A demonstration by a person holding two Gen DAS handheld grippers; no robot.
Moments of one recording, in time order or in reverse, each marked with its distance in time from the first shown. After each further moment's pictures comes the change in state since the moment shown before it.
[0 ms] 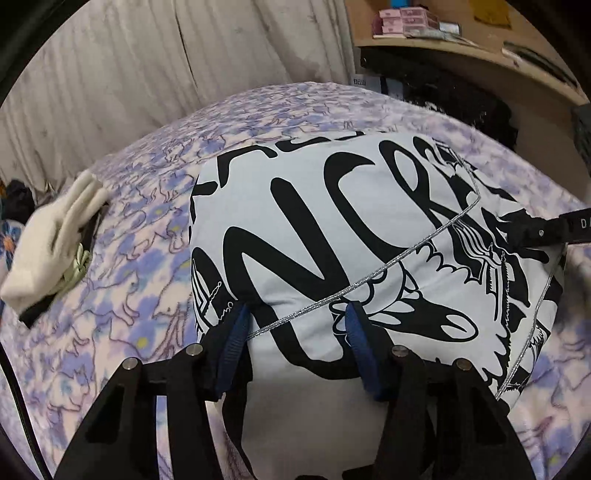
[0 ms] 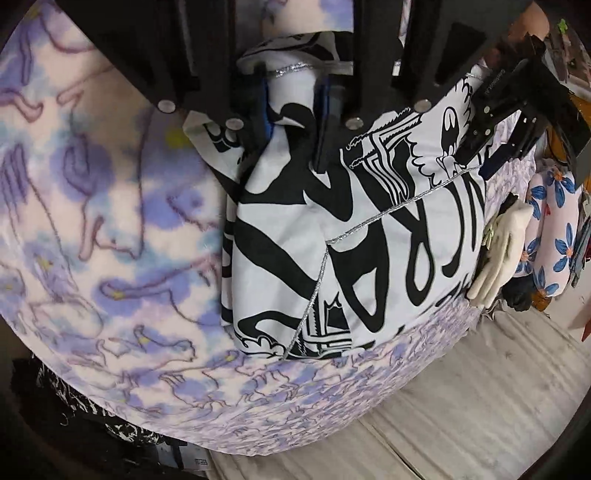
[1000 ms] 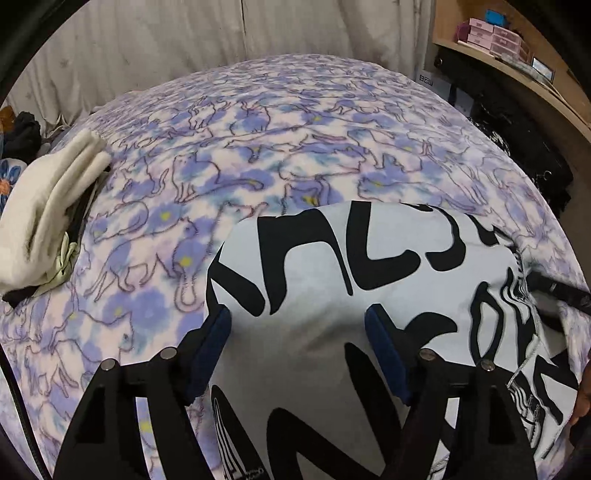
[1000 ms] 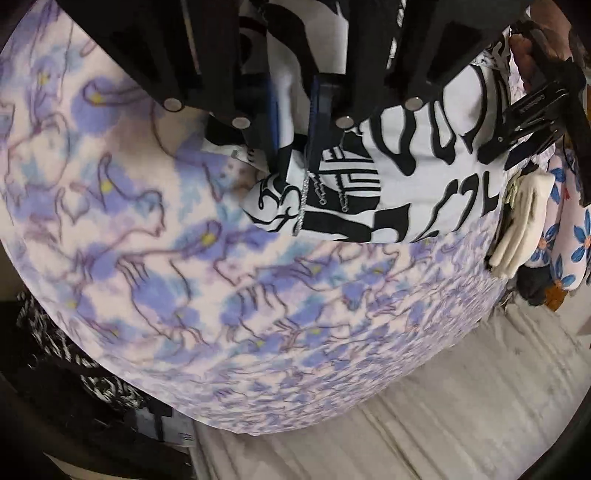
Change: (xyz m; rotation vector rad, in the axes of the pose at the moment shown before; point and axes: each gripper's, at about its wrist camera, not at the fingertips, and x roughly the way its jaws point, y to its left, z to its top) left arm 0.088 0.064 0.097 -0.246 0.155 0.027; right arm 0.066 -0.012 0.111 -0.024 -0.011 -0.143
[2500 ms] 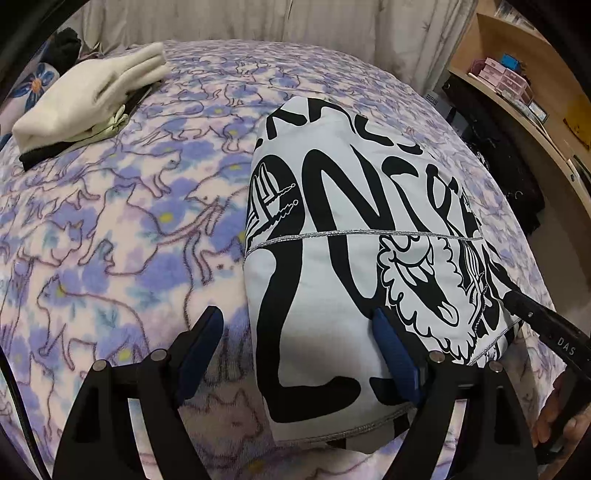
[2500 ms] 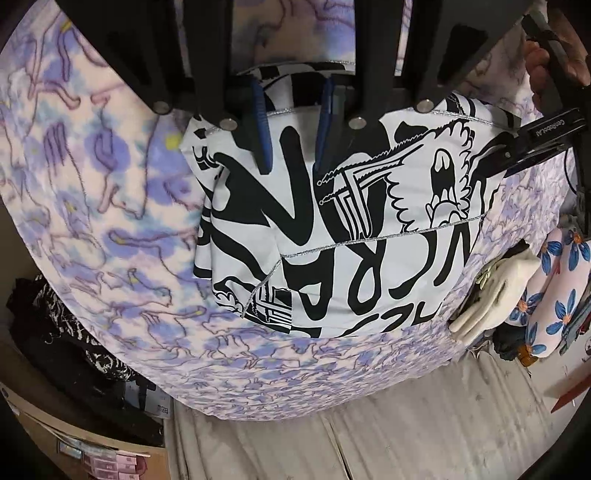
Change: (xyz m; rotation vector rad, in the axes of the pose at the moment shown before) left arm -0.090 0.026 -0.144 -0.226 0.027 -0.129; right arm -0.094 0.050 -0.129 -0.201 -0.092 0.010
